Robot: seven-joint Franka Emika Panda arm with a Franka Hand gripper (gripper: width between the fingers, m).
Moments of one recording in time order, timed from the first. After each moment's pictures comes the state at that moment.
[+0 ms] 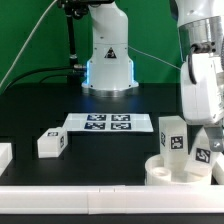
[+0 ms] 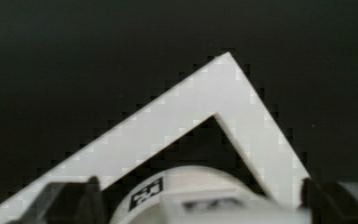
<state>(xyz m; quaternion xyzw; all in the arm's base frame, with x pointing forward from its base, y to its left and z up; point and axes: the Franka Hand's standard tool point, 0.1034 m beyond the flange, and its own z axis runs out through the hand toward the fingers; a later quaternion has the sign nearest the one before) 0.639 0.128 0.080 -0.47 0.87 0.01 0.14</state>
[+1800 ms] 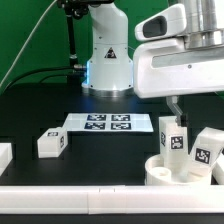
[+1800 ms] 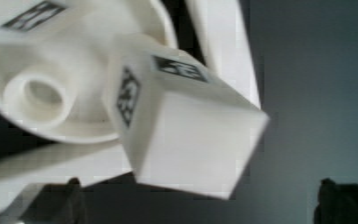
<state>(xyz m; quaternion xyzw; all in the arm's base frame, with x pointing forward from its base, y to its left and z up) 0.645 0.105 0.109 -1.00 0.02 -0.05 0.05</state>
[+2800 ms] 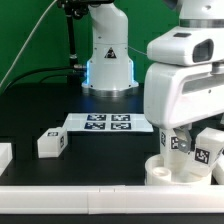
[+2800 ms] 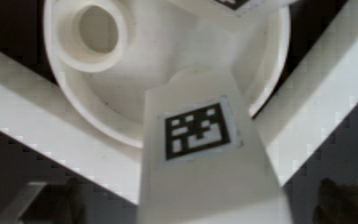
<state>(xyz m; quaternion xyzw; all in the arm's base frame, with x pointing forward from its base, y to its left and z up) 0.634 0.105 0.076 -0.95 -0.31 -0.01 0.01</state>
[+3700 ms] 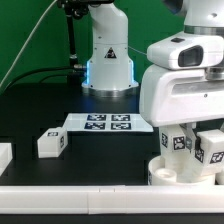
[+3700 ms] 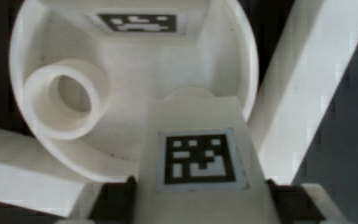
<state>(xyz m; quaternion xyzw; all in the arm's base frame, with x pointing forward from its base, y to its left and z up) 0.632 0.107 0.073 -0.99 -0.12 0.00 0.01</state>
